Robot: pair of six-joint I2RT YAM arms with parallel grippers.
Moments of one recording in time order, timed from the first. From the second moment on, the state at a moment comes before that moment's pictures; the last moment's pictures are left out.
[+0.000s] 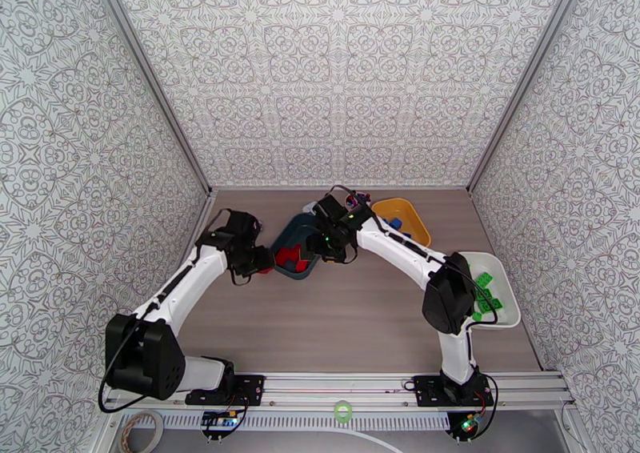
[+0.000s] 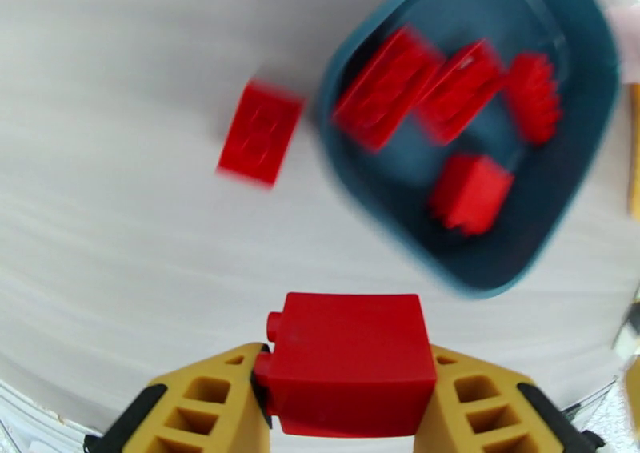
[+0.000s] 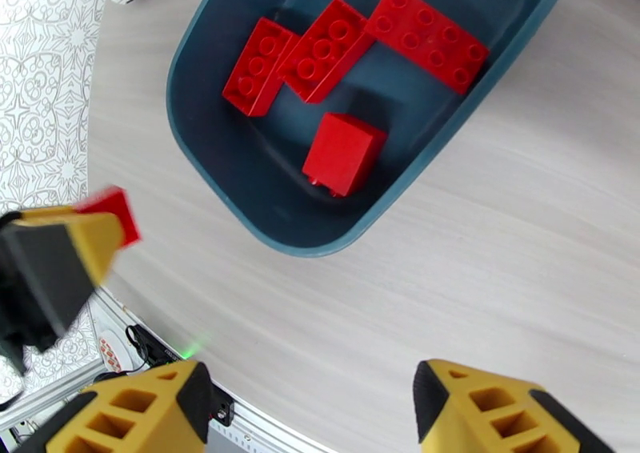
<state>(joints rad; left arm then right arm) -0.19 1.44 1.18 -0.91 0.13 -0.52 0.76 2.00 1.85 -0.96 -0.29 0.69</state>
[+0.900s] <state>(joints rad) -0.22 1.77 1.59 -0.99 0.12 -0.50 0.71 1.86 1.68 -0.93 -0.26 0.69</state>
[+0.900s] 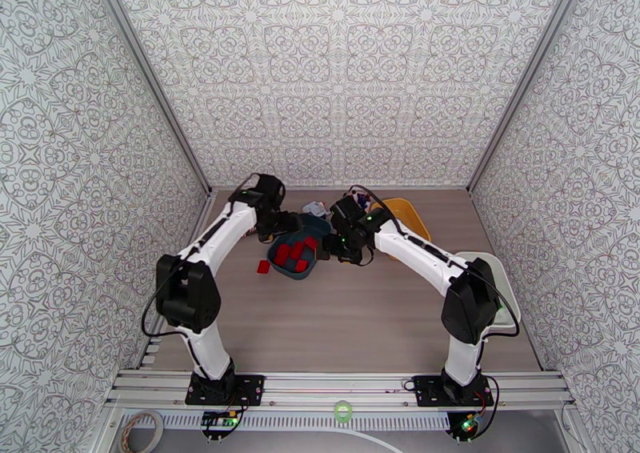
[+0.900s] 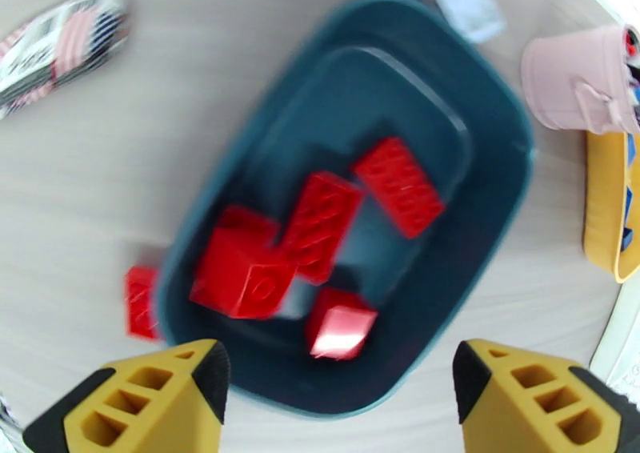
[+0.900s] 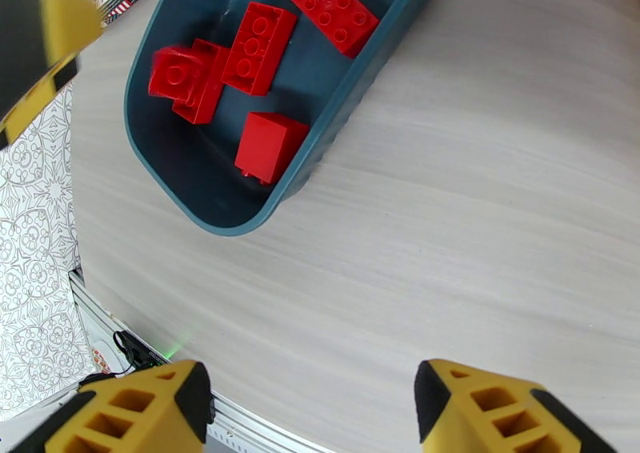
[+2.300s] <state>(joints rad) 0.09 1.73 1.10 -0.82 0.34 -1.42 0.70 2.05 2.03 -1.09 -0.25 0.53</state>
